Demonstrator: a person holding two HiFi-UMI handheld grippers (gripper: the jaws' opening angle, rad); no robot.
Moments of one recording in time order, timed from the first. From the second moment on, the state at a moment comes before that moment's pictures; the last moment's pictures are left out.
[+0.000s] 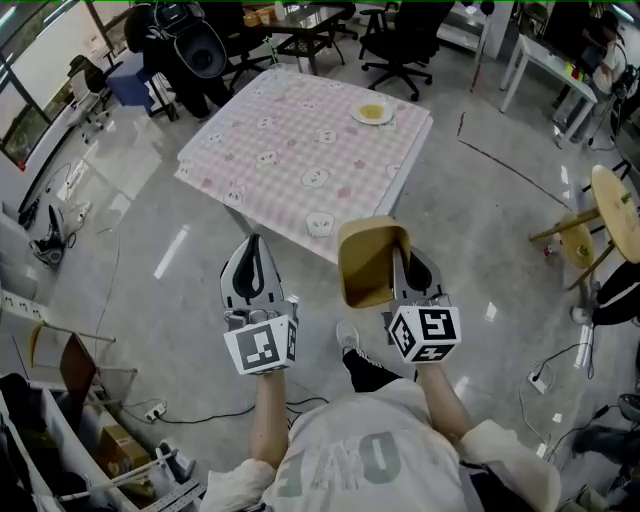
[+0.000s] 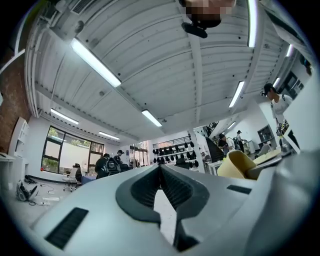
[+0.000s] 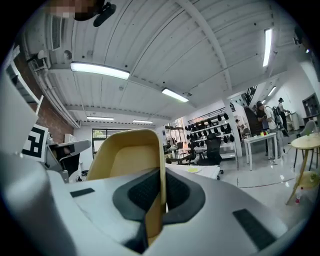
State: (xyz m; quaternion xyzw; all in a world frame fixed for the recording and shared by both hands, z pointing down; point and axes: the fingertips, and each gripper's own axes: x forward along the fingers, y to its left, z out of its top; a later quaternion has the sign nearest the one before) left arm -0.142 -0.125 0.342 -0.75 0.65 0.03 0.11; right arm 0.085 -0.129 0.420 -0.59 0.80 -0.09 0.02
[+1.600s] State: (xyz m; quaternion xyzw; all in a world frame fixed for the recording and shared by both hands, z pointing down) left arm -0.190 -0.440 0.290 -0.73 0.68 0.04 0.12; right arm 0.033 -0.517 0.391 -0.57 0.81 -0.14 -0.02
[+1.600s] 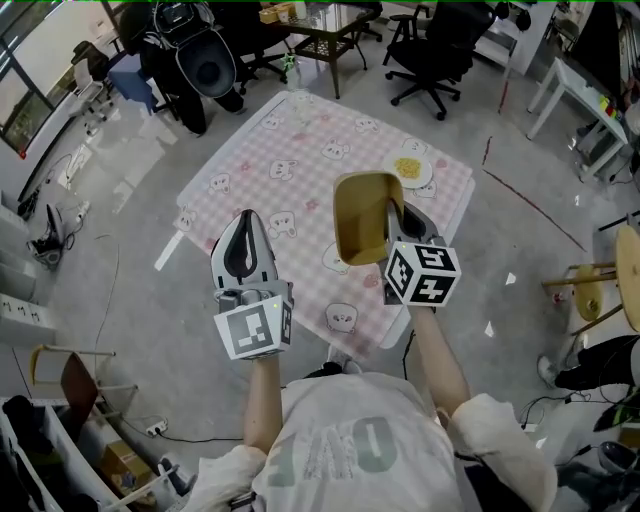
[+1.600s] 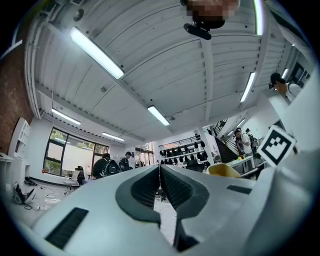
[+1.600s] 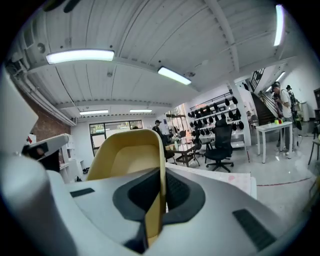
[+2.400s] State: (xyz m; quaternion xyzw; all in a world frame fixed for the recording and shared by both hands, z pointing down) left arm -0.212 -0.453 0.318 -0.72 0.69 0.04 0.08; right arm -0.017 -0.615 0.600 -0.51 0.71 -0.40 -0.28
